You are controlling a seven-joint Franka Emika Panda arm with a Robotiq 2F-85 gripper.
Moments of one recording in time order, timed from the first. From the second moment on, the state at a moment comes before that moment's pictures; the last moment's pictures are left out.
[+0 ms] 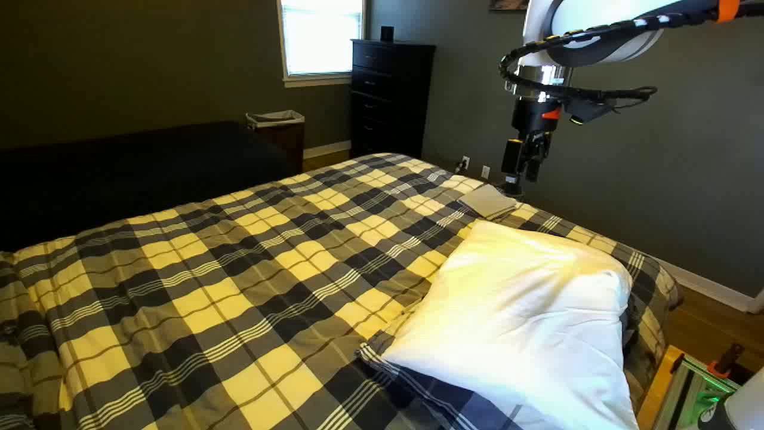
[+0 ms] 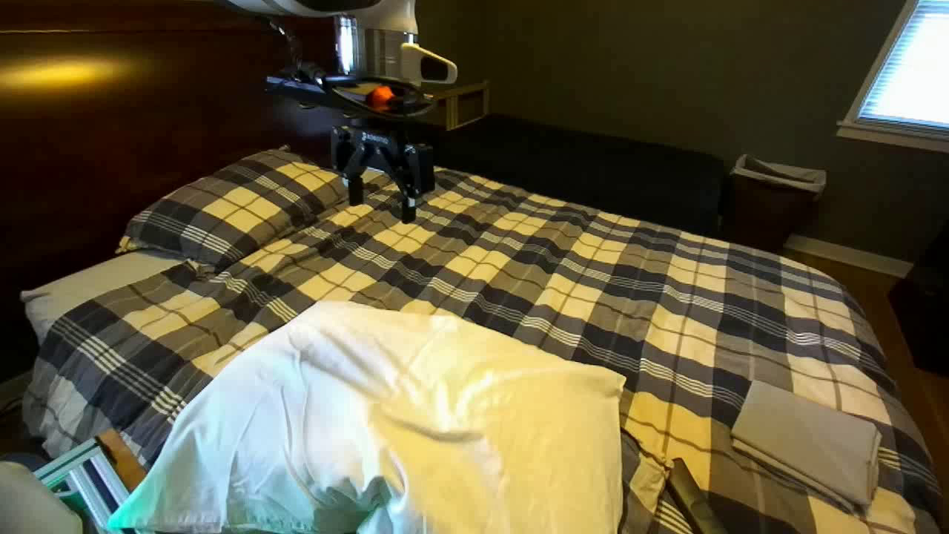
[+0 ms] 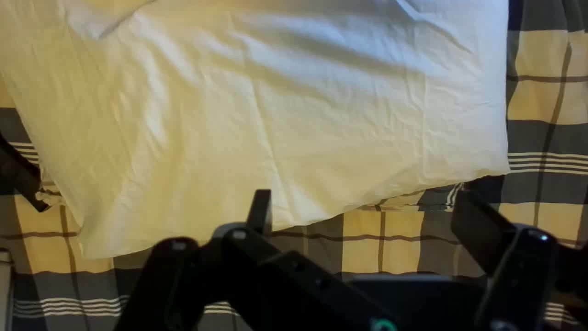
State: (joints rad) arm 0.00 -0.30 -0.03 -2.25 -0.03 1.86 -0.13
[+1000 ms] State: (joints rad) arm -0.05 -0.26 -0.04 -2.29 -0.03 1.96 0.04
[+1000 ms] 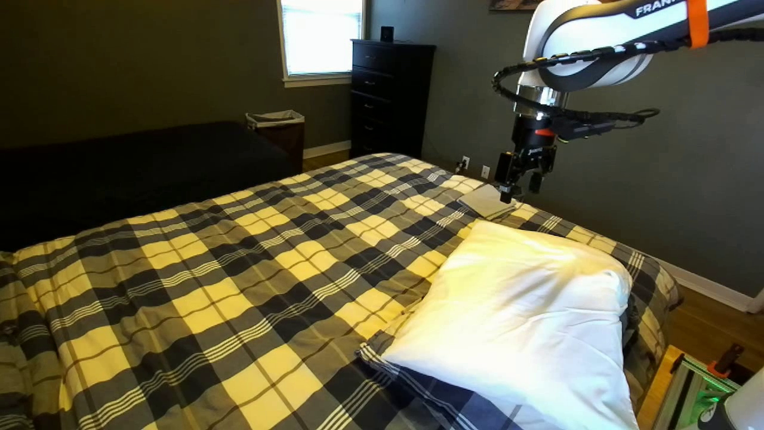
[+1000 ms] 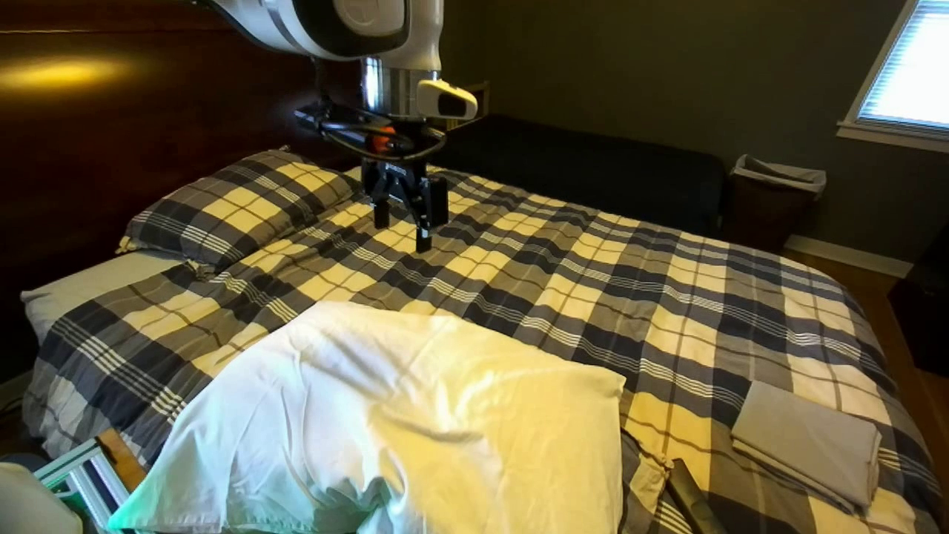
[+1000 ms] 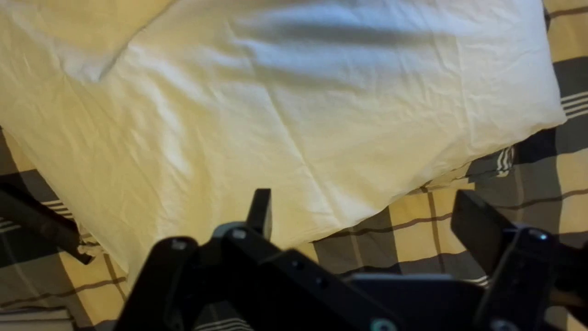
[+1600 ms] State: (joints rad) arm -0.10 -0.11 -0.04 -2.44 -0.09 2.36 0.39
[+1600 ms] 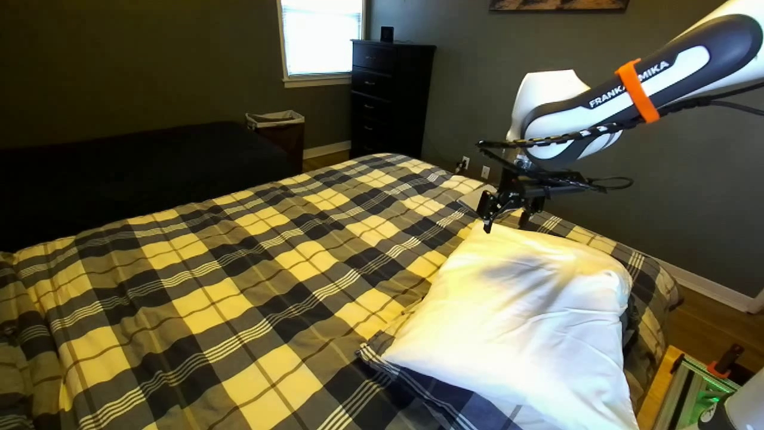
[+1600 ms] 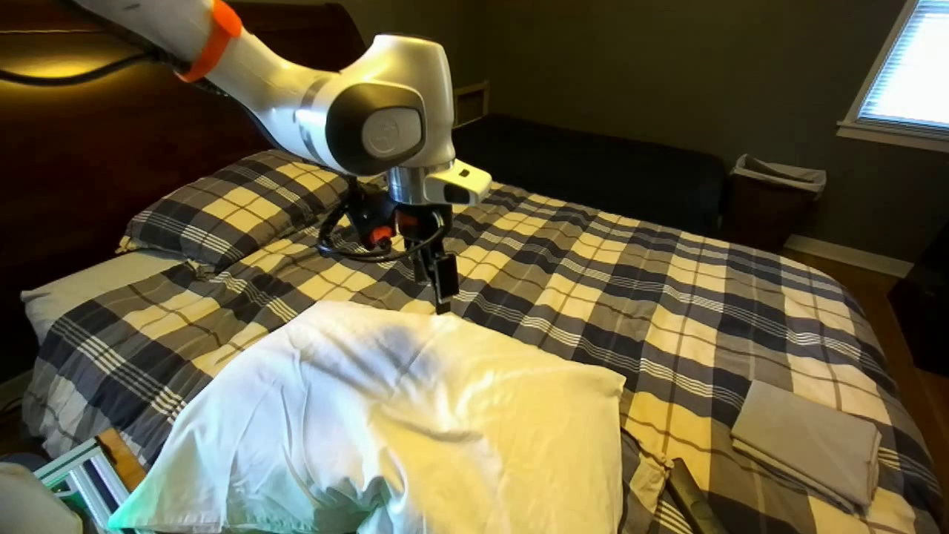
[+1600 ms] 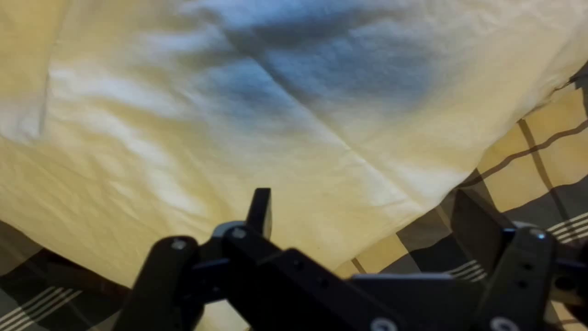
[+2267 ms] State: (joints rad) arm -0.06 0.17 -0.04 -2.34 -0.18 2.37 0.55
